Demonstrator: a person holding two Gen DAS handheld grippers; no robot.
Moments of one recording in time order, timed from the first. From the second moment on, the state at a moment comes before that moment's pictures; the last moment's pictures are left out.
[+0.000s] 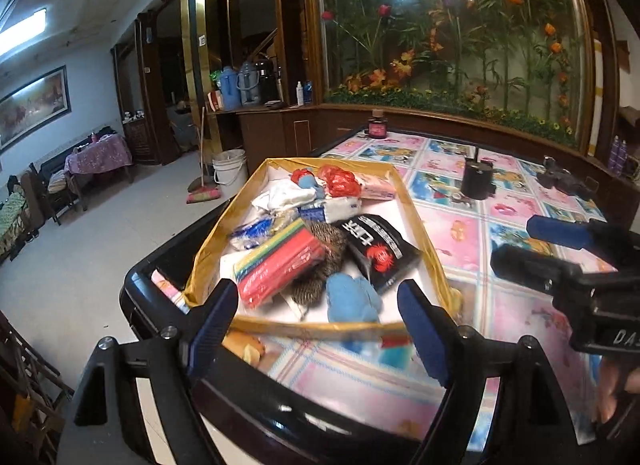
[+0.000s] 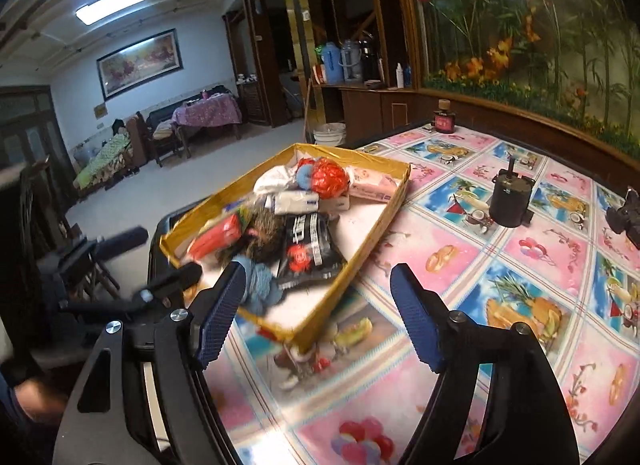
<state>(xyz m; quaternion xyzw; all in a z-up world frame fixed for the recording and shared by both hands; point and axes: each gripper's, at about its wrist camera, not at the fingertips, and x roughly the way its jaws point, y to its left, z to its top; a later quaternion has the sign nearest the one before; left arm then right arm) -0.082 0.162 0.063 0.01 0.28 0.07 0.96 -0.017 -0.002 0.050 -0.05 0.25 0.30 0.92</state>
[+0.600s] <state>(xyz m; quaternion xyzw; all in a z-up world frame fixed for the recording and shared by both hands) -0.115 0.158 0.049 -0.02 0.32 0.09 0.94 -0.020 -0.028 0.017 -0.05 0.30 0.30 0.91</state>
